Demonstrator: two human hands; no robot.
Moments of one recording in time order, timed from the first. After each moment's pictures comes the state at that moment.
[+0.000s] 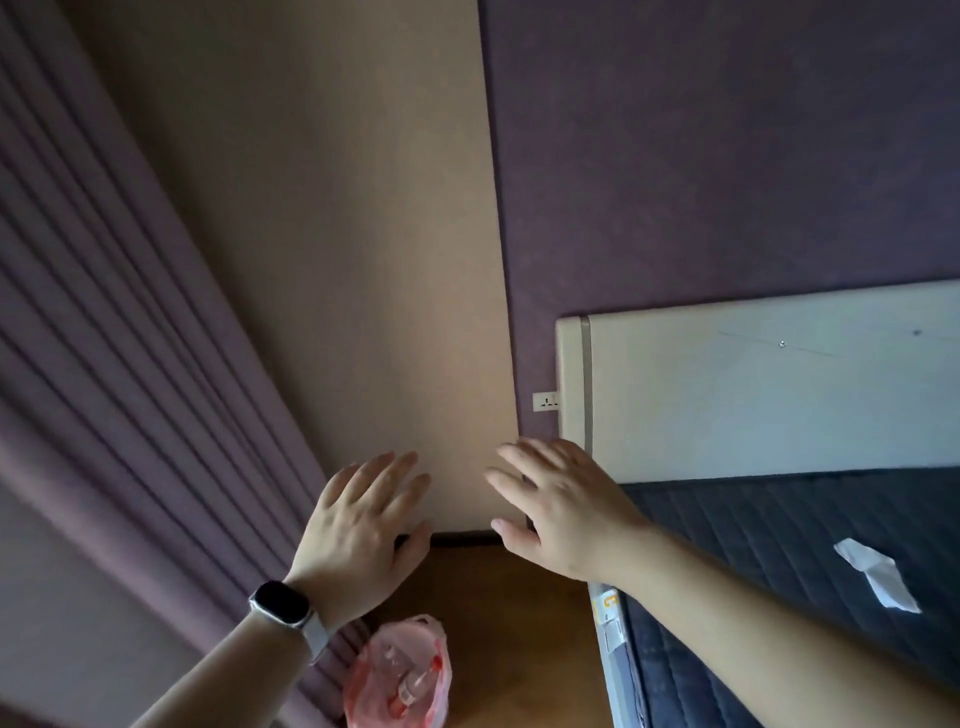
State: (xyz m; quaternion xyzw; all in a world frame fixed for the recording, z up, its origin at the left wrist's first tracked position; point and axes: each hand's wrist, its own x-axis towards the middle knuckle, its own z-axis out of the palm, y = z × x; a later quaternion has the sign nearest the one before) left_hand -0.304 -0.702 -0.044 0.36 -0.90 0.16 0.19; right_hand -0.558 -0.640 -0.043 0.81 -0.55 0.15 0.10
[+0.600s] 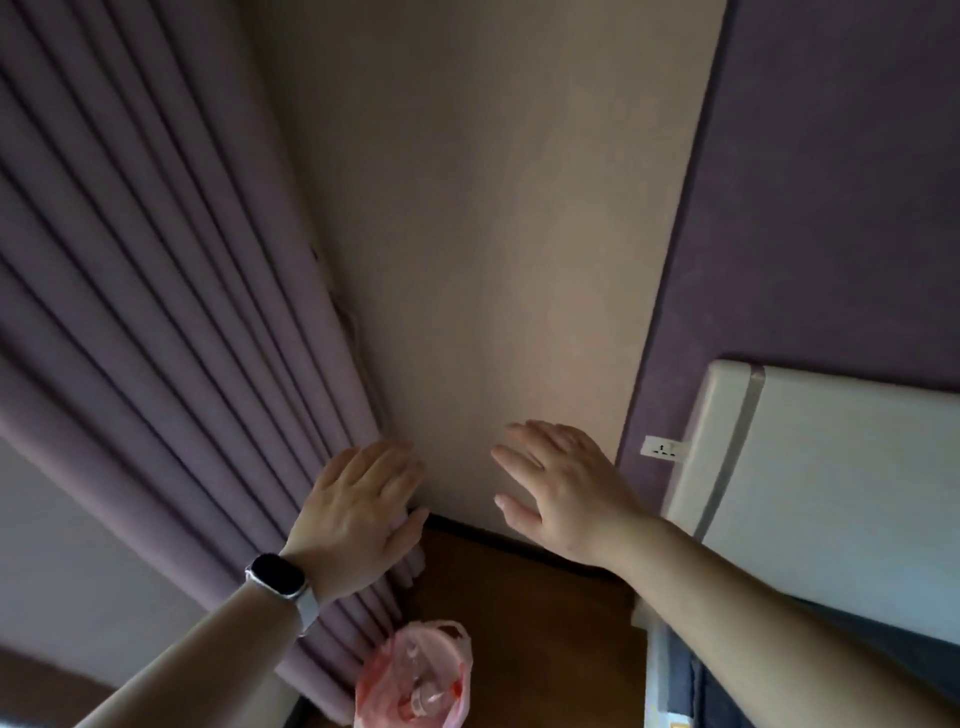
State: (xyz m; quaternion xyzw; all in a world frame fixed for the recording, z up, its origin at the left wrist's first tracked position) left_hand -0.271 -0.867 -0.074 0.50 -0.85 0.16 0.10; right_hand -0.540 -0.891 -0.074 0.88 -0.45 0.15 0.03
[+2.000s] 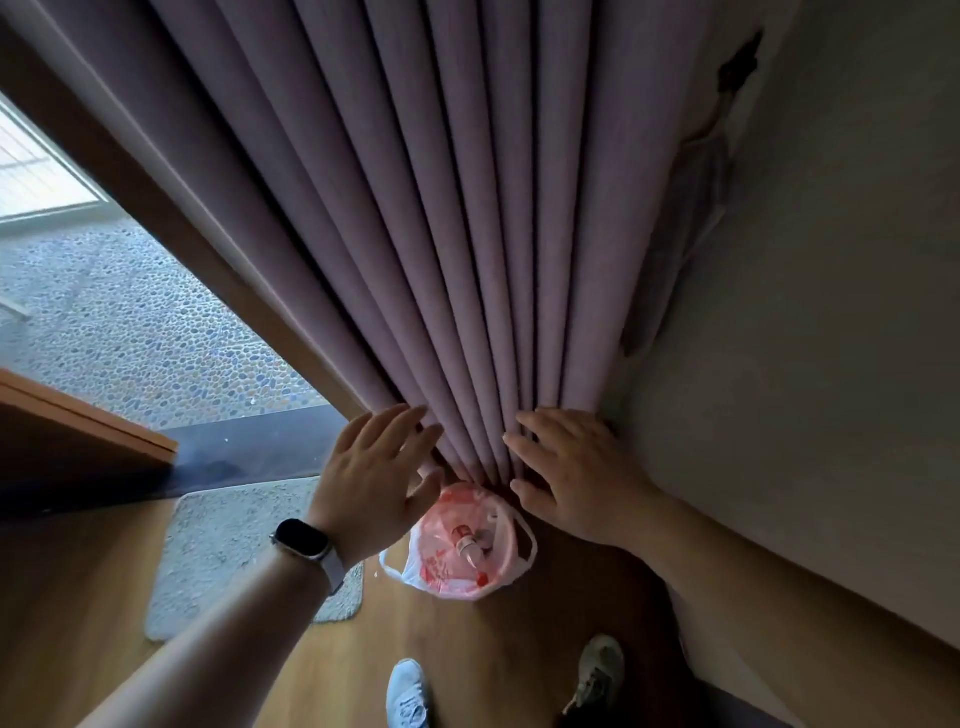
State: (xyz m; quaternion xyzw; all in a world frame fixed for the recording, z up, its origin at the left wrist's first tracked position) left_hand -0.275 -0.935 -0.186 0.90 -0.44 0.07 0.05; right_hand -0.379 -1.171 -0.214 0.99 0.08 0.04 -0.13
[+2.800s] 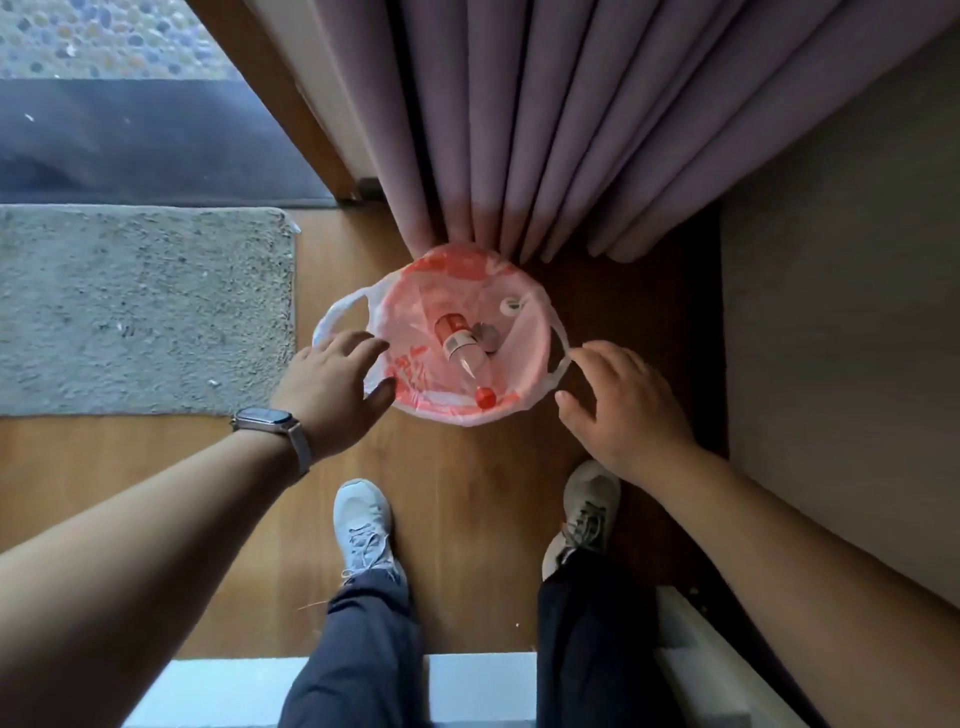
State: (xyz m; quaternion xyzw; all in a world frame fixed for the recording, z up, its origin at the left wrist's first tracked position) left_hand -0.260 -0.797 -0.684 0.93 -0.27 -0.23 0.08; right_hand -0.393 -1.079 -0.664 0.96 -0.11 -0.17 -0.19
